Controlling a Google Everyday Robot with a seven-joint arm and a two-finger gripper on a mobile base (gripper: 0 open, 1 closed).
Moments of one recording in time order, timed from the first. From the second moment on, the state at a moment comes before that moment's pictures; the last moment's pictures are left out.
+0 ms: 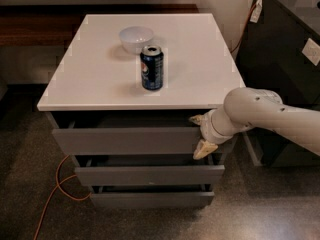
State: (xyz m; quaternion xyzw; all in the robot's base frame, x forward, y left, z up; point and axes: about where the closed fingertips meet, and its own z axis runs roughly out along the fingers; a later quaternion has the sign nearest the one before) arm 0.572 -0.142 0.659 -0.71 0.65 -0.01 0.25
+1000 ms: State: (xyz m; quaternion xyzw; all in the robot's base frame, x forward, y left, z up) arm 0.543 -0.146 0.673 -0.70 0.66 0.05 0.27
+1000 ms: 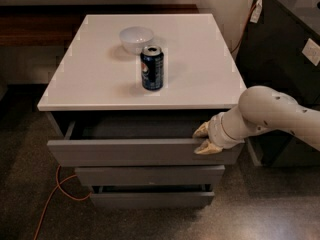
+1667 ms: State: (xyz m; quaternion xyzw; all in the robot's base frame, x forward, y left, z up) arm 0.491 -0.121 0.686 -0.71 0.64 0.09 0.28
